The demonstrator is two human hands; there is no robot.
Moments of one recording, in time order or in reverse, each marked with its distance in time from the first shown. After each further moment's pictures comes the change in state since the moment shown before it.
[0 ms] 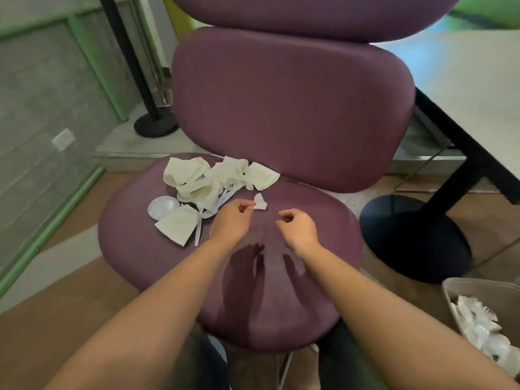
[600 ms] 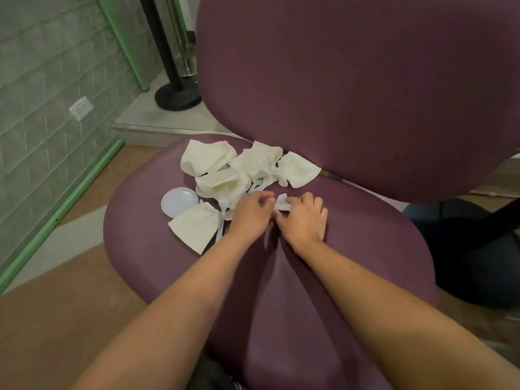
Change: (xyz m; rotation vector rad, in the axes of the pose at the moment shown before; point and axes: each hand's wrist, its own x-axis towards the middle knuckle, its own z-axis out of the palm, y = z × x) left_hand 0.077 -0.045 0.010 -0.134 -0.010 -0.048; right_hand 0.089 -0.003 0.100 -0.695 0.102 -0.256
